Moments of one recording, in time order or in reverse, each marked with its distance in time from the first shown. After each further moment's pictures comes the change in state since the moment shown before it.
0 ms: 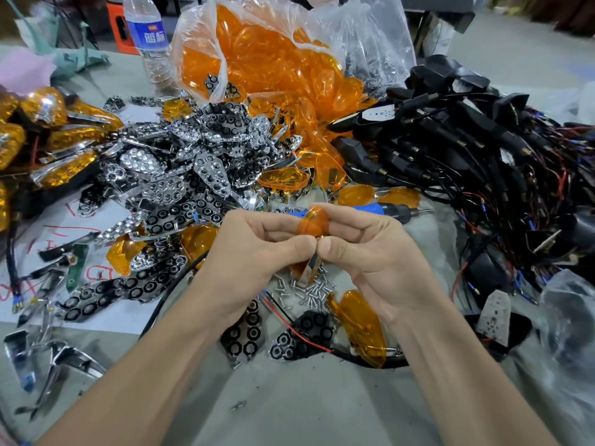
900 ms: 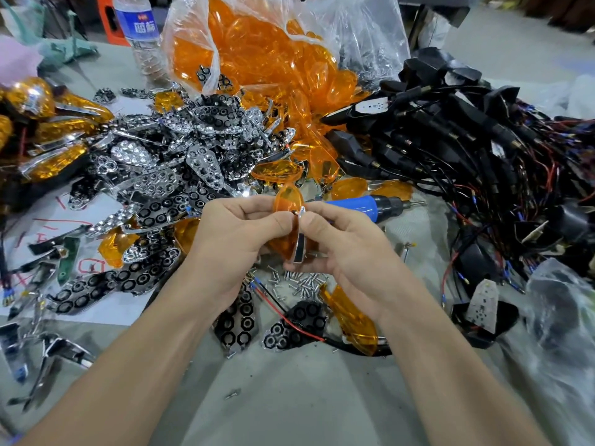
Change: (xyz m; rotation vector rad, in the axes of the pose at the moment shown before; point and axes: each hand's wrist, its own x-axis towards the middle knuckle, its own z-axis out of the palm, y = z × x) left_hand 0.005 -0.004 -0.002 -0.084 0.197 -0.055; right_hand 0.001 0.005 0.010 -0.176 -0.032 0.124
